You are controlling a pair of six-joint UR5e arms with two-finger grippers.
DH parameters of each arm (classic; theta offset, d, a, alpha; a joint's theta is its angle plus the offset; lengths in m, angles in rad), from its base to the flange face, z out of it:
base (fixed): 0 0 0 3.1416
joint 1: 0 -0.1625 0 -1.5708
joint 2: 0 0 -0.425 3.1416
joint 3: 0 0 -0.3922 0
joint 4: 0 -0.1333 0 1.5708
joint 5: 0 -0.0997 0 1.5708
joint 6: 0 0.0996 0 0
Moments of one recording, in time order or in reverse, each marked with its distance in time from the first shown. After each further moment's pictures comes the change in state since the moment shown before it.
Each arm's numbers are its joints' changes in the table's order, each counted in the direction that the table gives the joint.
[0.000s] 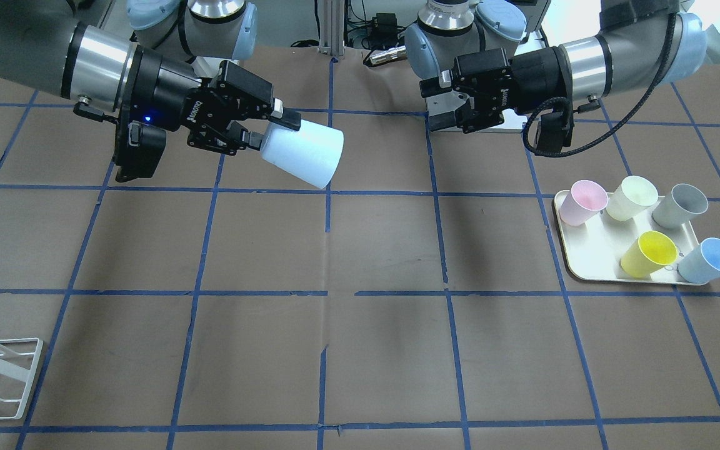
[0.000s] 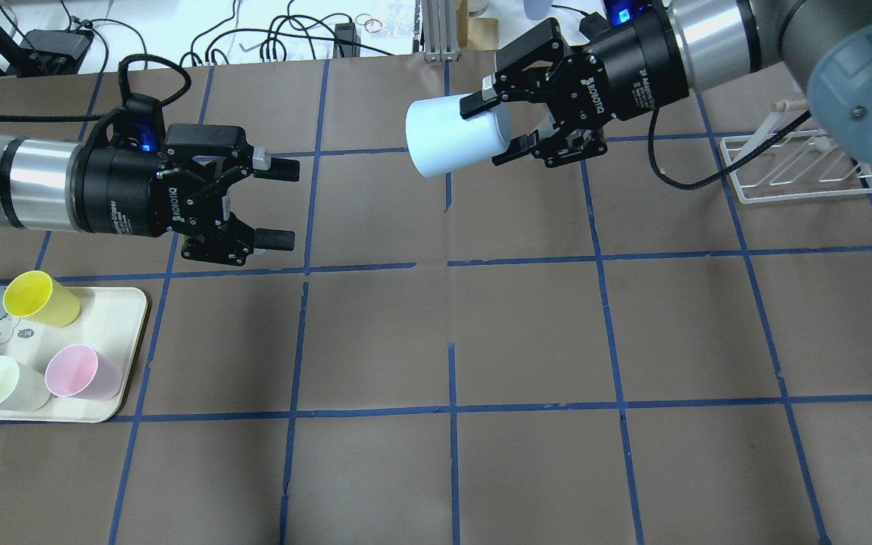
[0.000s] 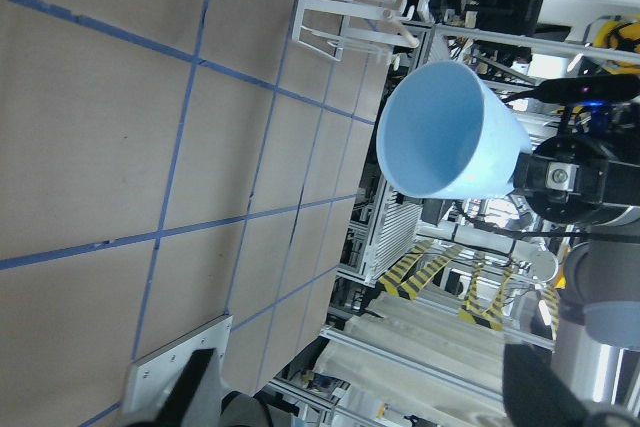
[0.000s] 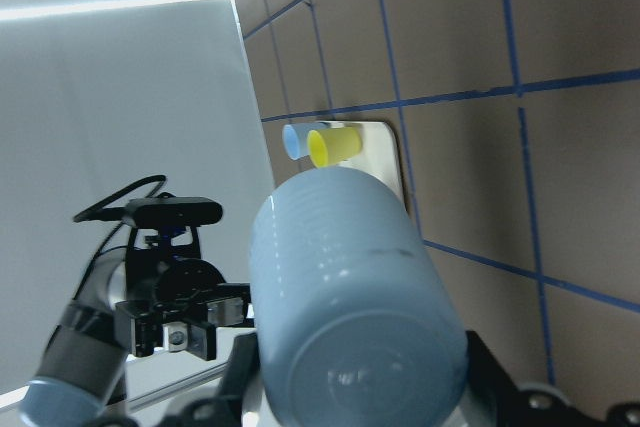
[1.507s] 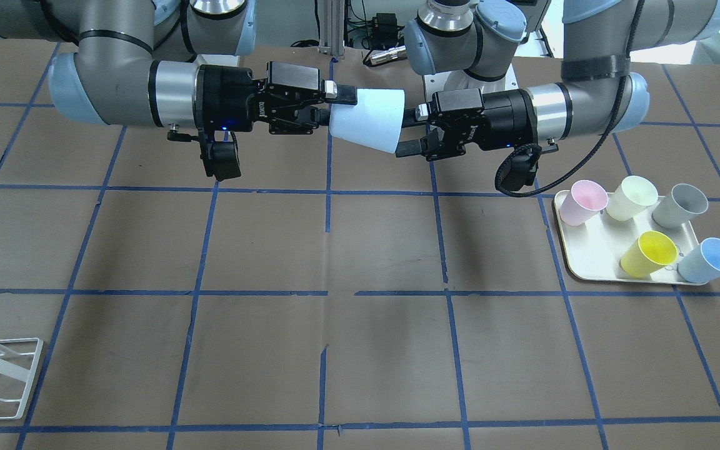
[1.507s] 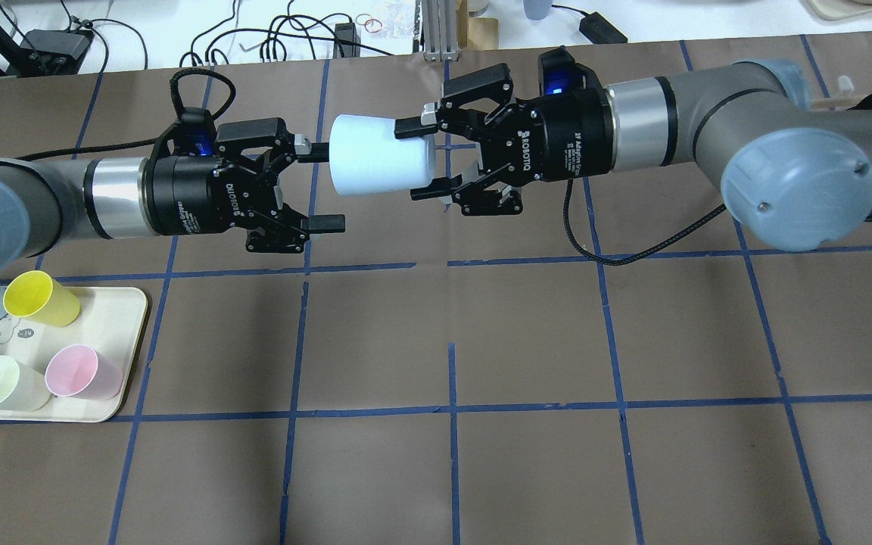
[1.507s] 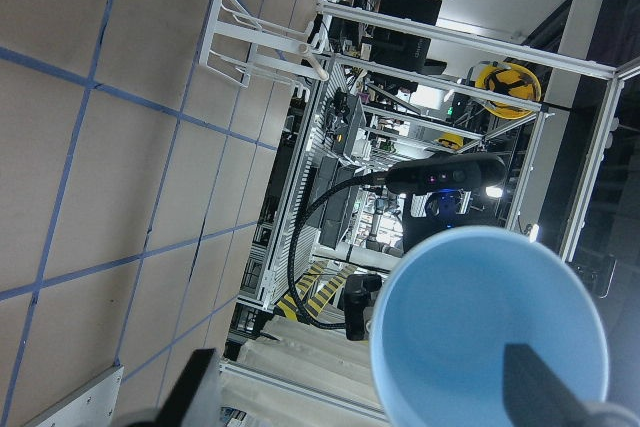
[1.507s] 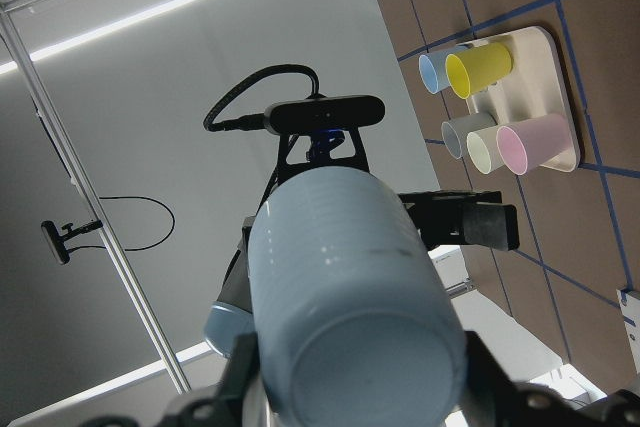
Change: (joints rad) left arm 0.085 -0.091 0.047 -0.051 0.188 0.041; right arm -0.092 -0.005 -0.146 -0.015 -0.291 0.007
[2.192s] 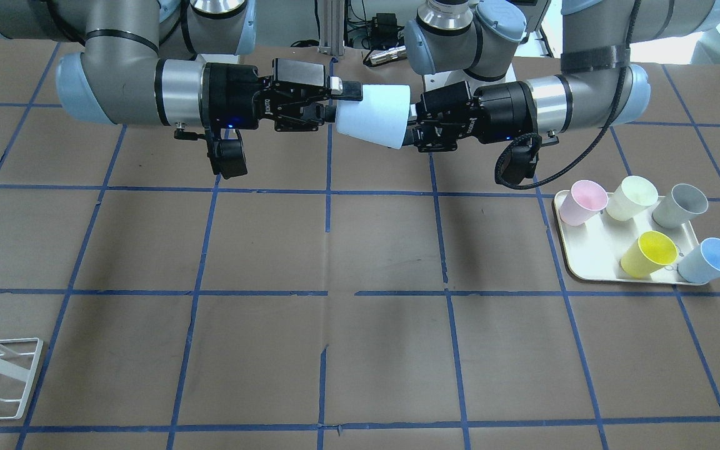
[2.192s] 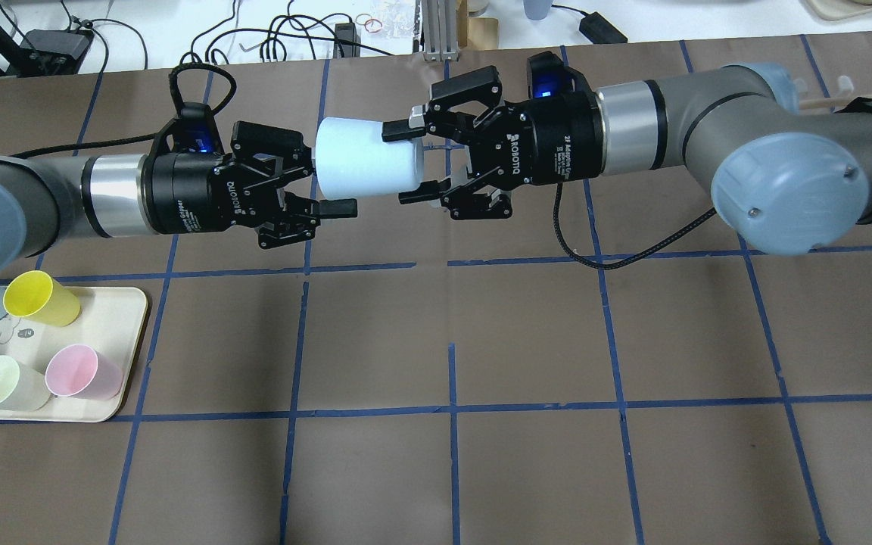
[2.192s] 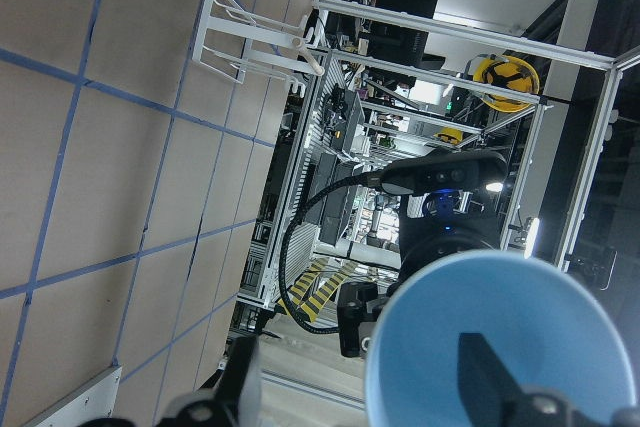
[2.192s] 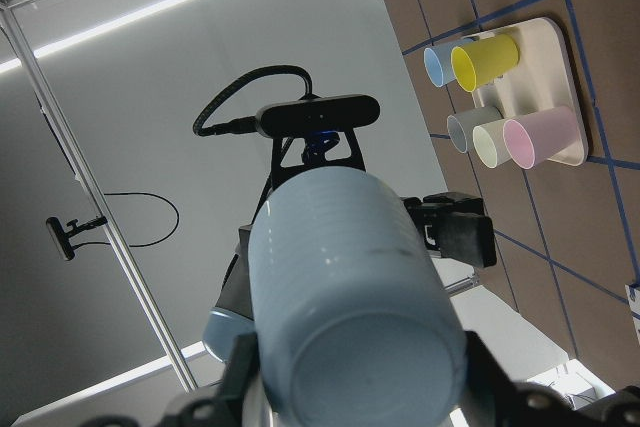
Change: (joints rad) left arm 0.003 0.022 -0.002 0.003 0.006 0.000; right arm -0.009 0.000 -0.002 -0.005 -0.011 0.005
